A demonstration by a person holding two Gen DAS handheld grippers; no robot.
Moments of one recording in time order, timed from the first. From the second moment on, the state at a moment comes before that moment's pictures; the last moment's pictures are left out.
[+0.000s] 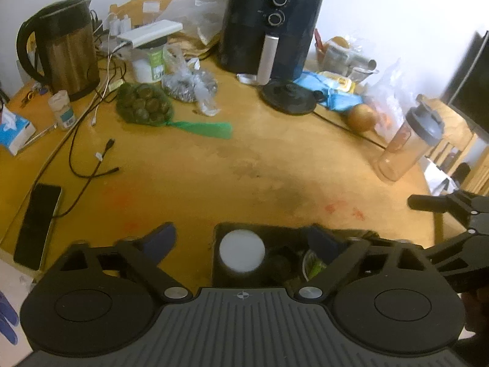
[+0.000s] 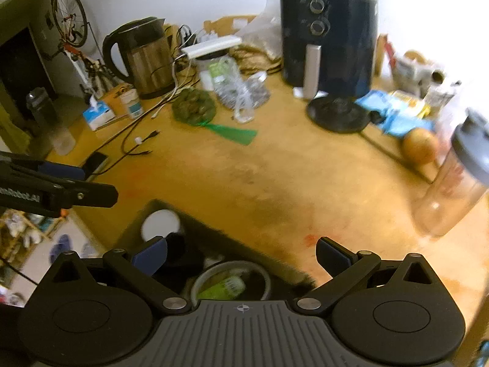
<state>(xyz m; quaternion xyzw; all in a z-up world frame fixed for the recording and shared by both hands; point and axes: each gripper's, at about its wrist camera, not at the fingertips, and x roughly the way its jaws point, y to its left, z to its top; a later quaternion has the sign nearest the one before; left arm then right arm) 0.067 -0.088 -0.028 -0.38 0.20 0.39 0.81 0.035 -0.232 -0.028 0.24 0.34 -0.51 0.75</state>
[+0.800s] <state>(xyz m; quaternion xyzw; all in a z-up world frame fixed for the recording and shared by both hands) 0.087 -0.086 0.029 -0.26 0.22 0.45 0.83 -0.005 -0.240 0.020 0.24 0.28 -0.66 0.66</state>
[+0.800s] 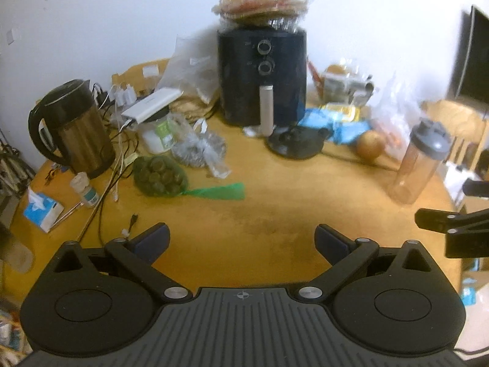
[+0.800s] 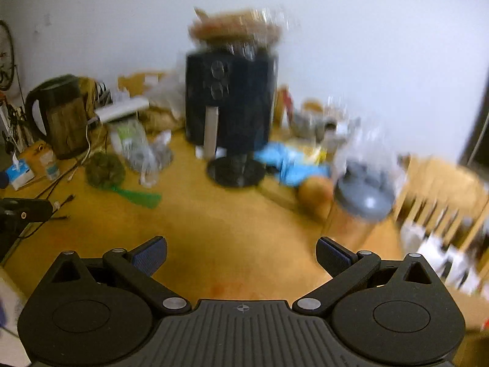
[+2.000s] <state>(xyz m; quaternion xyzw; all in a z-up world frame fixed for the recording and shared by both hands) 0.109 -0.085 -0.055 -0.41 0.45 0.29 0.74 0.015 -0.236 -0.075 0.49 0.45 -0.55 0.50</state>
